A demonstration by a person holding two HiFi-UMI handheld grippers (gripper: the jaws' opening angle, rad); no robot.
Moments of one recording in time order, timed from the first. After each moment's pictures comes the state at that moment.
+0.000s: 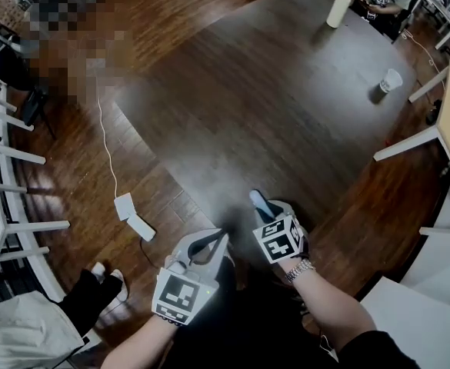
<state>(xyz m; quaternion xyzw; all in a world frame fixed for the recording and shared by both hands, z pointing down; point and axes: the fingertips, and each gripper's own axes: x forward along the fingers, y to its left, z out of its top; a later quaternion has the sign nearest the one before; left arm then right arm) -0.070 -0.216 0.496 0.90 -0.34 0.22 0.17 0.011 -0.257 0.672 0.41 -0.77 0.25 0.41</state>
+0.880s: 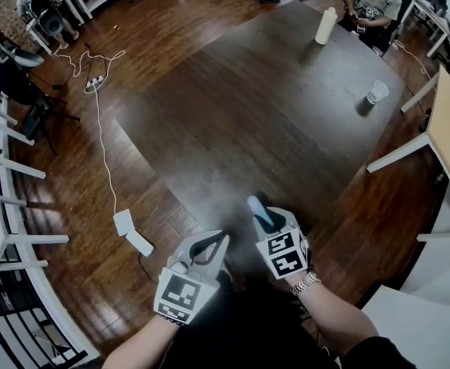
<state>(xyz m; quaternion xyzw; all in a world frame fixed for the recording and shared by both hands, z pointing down) -0.052 -0.223 0.474 0.91 -0.34 0.21 0.14 0.021 -0.261 0.594 0.44 -0.81 0.21 0.34</state>
